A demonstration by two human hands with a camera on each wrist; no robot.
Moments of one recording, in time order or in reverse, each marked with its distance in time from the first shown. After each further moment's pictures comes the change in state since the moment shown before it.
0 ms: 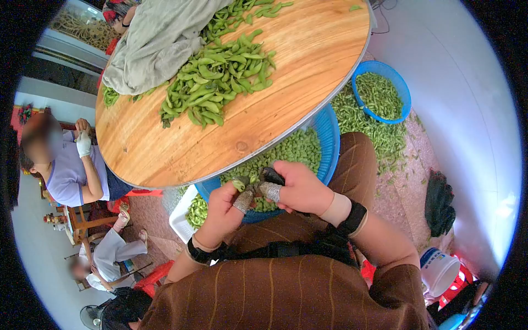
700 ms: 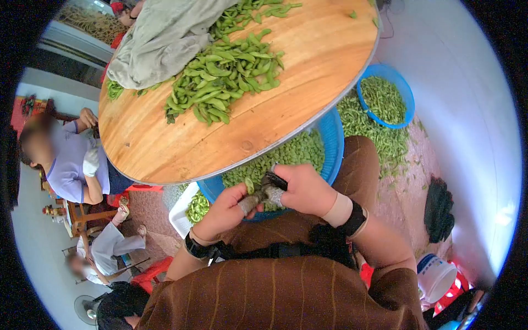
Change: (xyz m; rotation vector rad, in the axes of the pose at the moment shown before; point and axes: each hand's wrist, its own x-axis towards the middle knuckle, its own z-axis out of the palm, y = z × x) left_hand -0.001 0.001 -0.005 -0.218 -0.182 -0.321; right_hand 0.011 0.023 -0.009 -0.673 0.137 -0.394
